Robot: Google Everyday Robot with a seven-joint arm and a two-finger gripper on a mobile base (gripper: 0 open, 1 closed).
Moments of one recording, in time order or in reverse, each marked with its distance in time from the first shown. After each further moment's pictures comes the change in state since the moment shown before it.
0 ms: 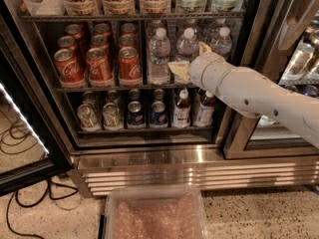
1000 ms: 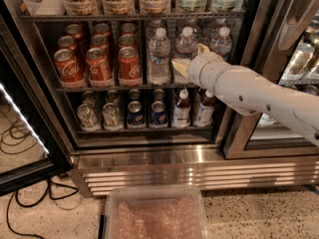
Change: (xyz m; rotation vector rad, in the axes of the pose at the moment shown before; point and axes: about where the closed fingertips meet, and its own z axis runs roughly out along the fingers) arm 0.010 -0.008 0.015 0.029 0.018 -0.001
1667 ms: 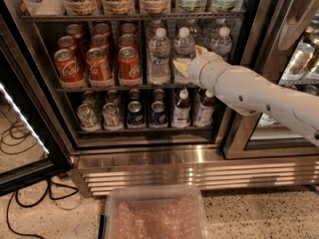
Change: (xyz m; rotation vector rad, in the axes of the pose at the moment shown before) arm 0.000 0.000 0.000 0.000 0.000 0.000
